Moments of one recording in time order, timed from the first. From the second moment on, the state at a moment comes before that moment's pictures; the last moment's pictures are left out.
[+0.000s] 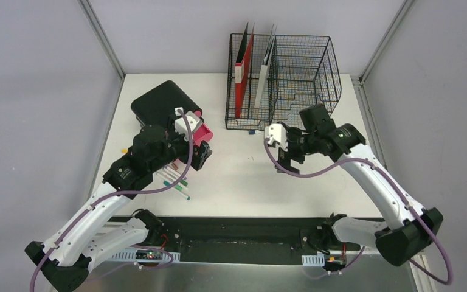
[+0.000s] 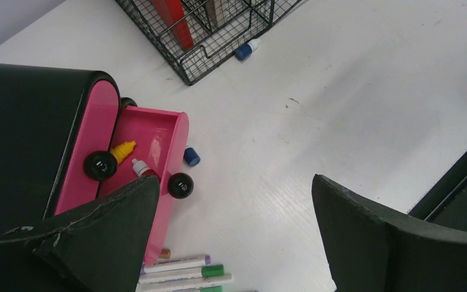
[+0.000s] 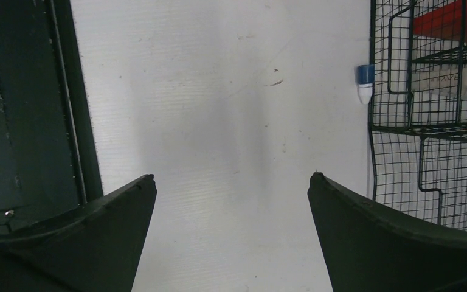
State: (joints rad) left arm -0.64 0.80 0.94 -0.50 0.07 0.05; right arm 0.52 1.15 1.19 -1.02 -0.54 -0.90
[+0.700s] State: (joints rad) left arm -0.59 0.74 0.87 -0.50 0.03 0.10; right arm 0.72 1.73 1.46 -0.86 -0.21 -0.87
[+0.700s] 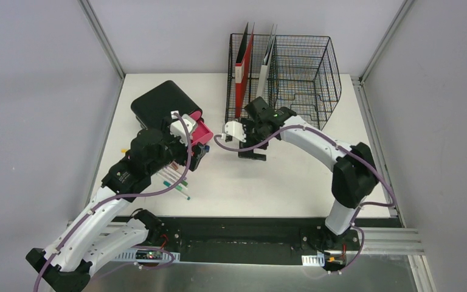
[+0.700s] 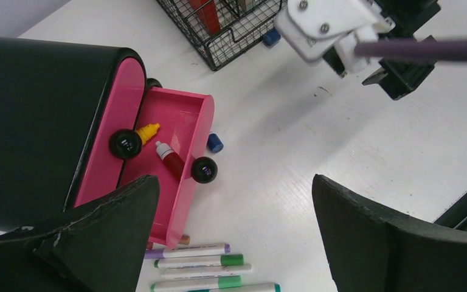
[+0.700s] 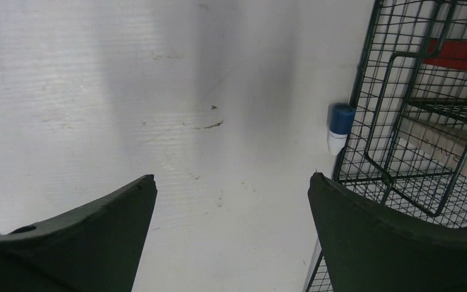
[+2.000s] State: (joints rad) left arm -0.48 0.73 0.86 -0.50 0.09 0.10; right arm 0.59 2.20 1.77 -0.85 -0.20 -1.31
